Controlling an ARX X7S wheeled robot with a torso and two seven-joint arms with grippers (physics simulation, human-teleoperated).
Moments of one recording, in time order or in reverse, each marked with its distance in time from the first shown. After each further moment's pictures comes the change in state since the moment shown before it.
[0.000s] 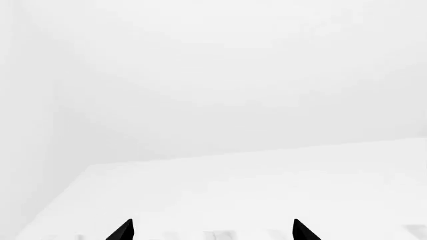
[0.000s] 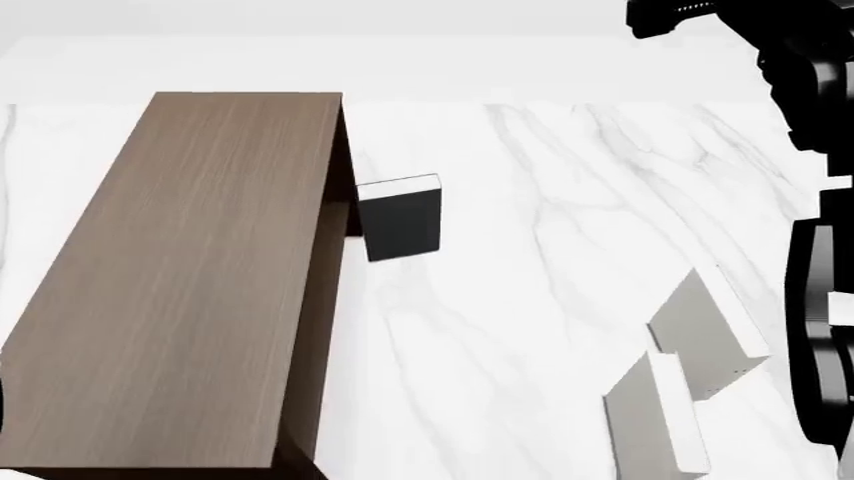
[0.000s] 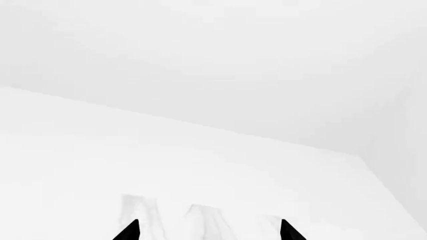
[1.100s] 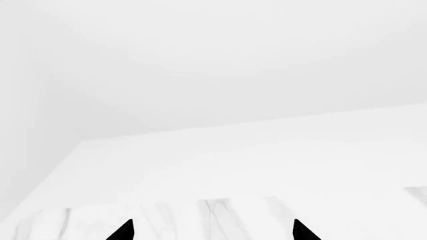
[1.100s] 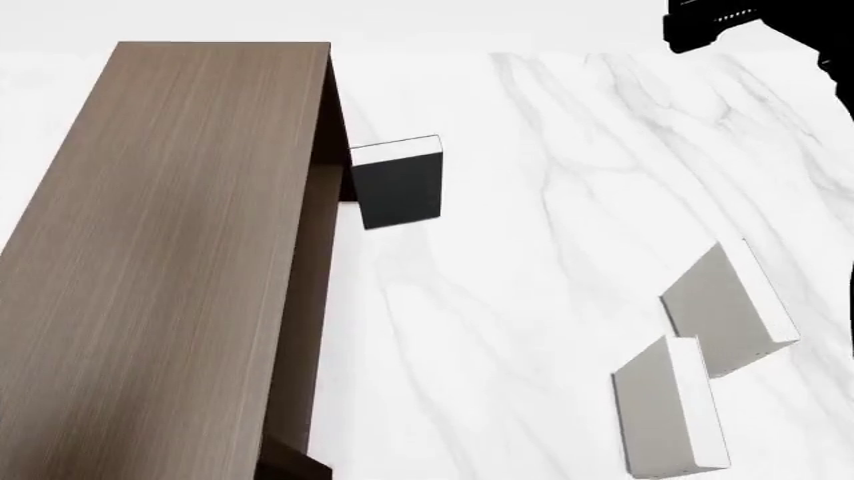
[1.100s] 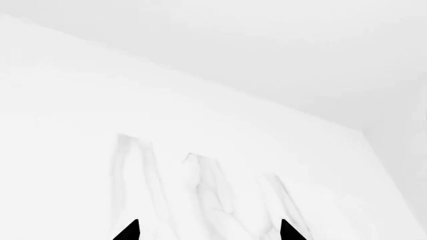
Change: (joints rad) left arm -0.003 -0.018 0.001 0.019 -0.023 -0.023 0.006; right arm 0.026 0.107 -0.097 -0.123 0.006 0.151 -0.107
